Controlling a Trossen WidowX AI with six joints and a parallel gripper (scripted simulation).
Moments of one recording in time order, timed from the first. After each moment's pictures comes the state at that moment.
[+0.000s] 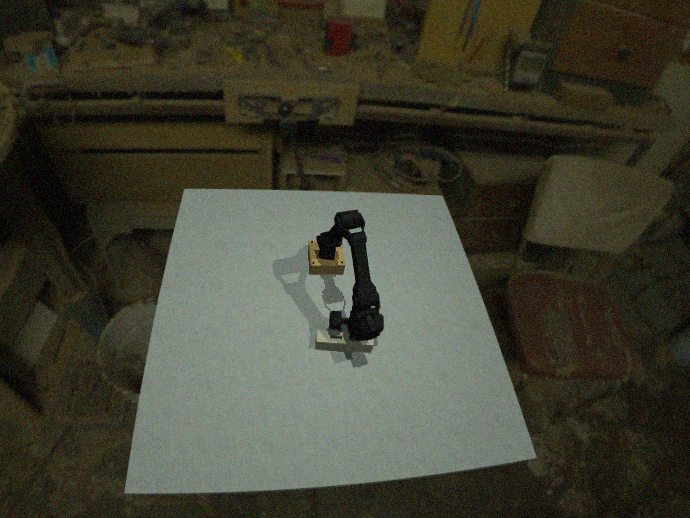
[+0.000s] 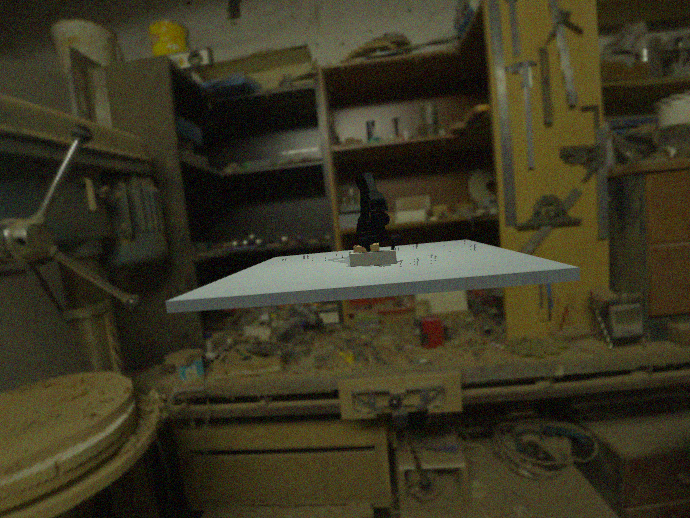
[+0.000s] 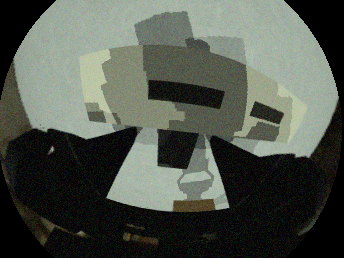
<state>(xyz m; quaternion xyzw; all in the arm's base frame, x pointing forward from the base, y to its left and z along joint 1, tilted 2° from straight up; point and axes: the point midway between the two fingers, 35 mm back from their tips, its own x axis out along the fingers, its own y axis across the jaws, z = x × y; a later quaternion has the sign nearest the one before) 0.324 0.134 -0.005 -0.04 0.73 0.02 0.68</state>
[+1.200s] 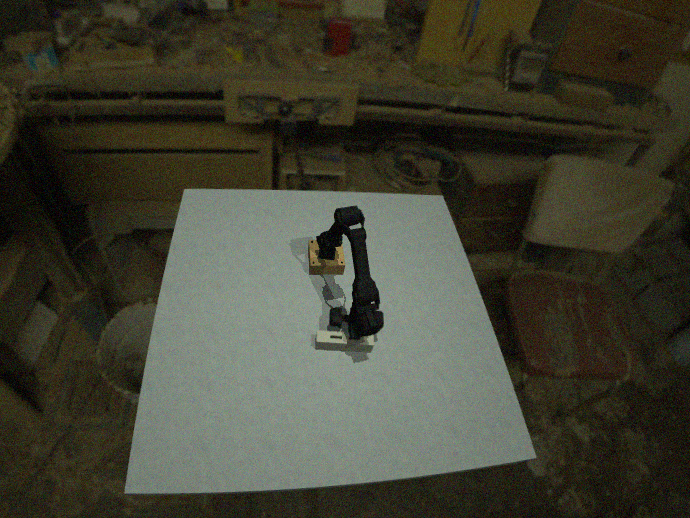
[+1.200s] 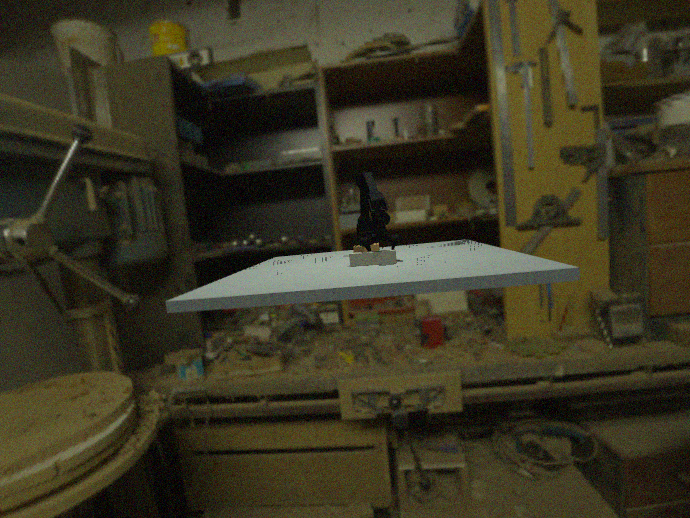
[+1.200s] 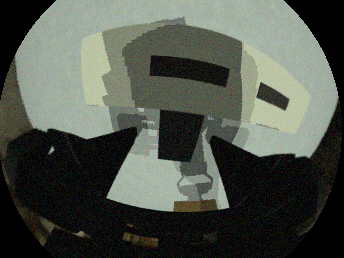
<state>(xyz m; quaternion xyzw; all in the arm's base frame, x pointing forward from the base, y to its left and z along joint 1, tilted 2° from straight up) 0.312 0.134 -0.006 -0.03 0.73 0.02 0.69</state>
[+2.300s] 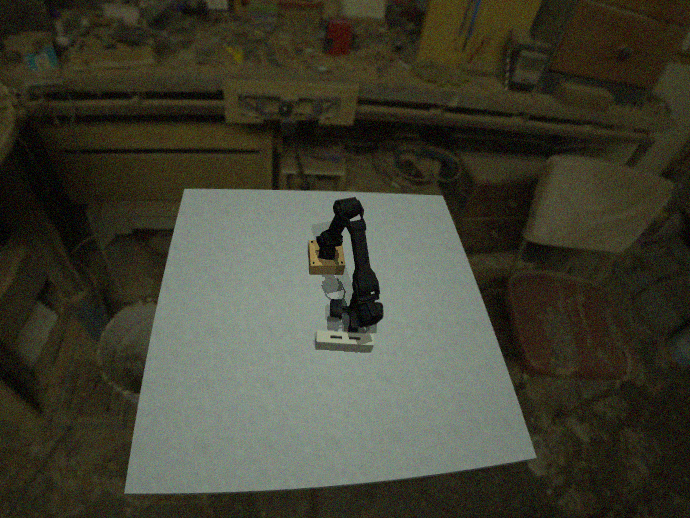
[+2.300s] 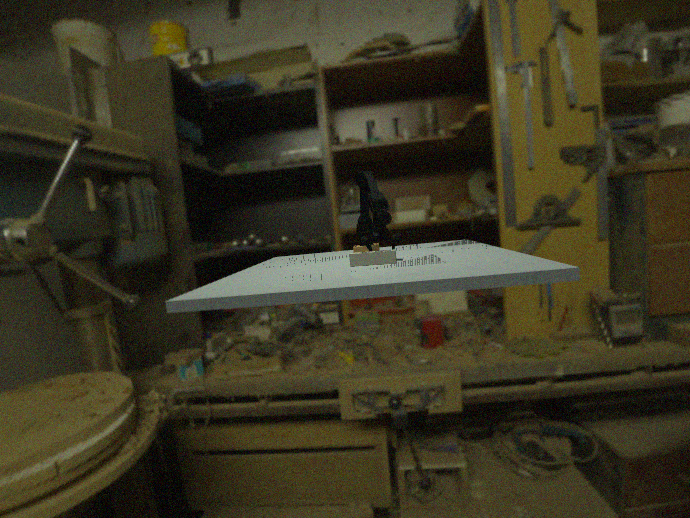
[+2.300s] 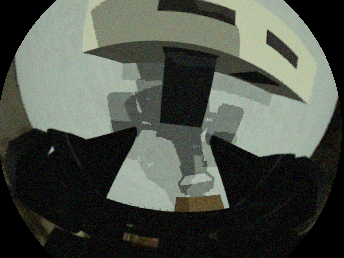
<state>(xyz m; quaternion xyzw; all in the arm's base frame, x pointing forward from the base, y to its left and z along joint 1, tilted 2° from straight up) 0.276 0.132 -0.007 -0.03 0.73 0.02 0.68</state>
